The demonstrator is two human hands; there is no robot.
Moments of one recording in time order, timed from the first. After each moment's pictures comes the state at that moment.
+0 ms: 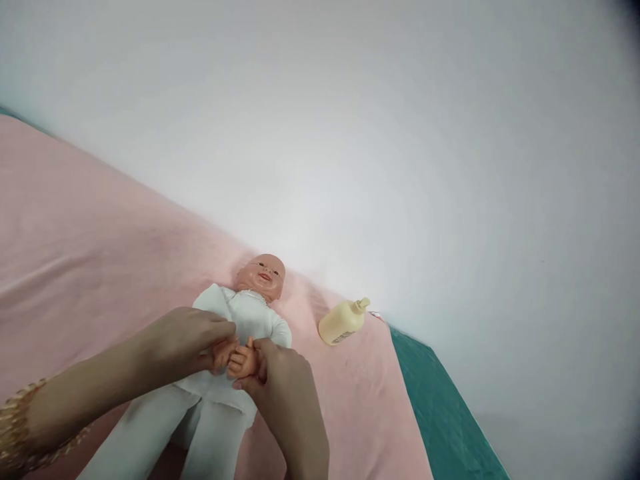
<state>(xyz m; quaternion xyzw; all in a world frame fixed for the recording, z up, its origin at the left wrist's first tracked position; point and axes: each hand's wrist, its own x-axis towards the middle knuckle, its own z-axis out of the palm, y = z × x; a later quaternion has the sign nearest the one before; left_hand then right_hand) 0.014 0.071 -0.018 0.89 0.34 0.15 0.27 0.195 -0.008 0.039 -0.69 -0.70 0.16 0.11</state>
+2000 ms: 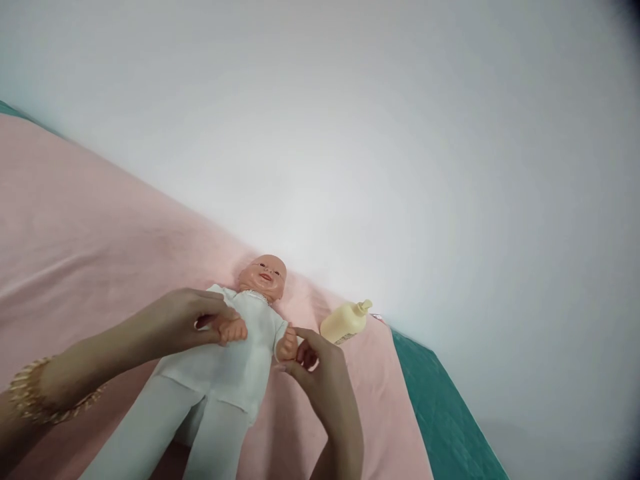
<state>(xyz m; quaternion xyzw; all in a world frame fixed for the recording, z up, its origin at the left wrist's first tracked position) -0.003 0.083 -0.015 0.84 0.38 0.28 0.25 0.238 -0.006 0.045 -0.67 -0.63 0.28 0.28</state>
